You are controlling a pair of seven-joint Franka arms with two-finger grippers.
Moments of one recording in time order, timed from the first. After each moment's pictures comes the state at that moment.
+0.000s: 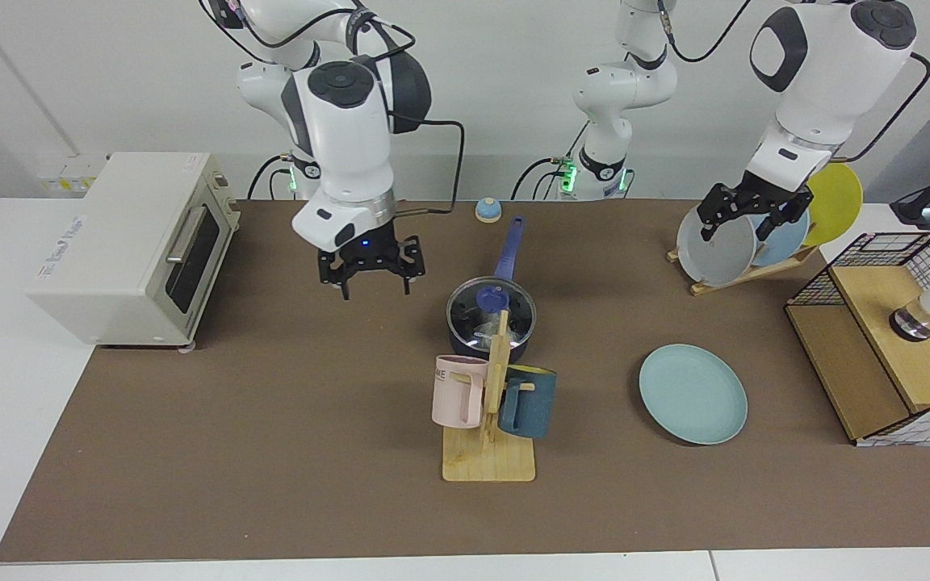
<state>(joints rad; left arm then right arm) 0.16 -0.04 -0.15 -1.73 -0.02 1.71 0.04 0.20 0.26 0.10 -1.48 -0.06 1.81 0.22</state>
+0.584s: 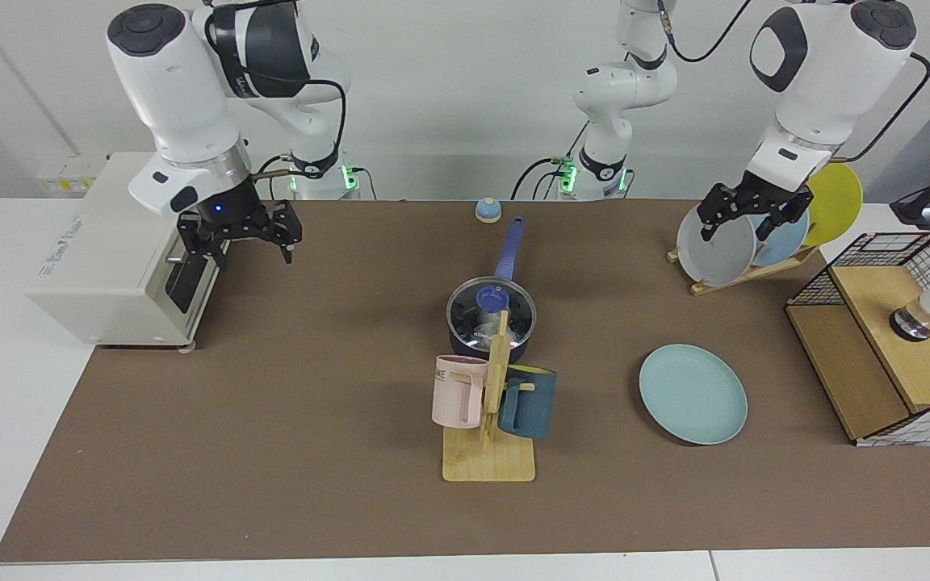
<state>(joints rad) 0.16 -0.04 -0.15 -1.73 -0.02 1.71 0.04 0.19 0.12 -0.13 -1.52 0.01 1.68 -0.05</state>
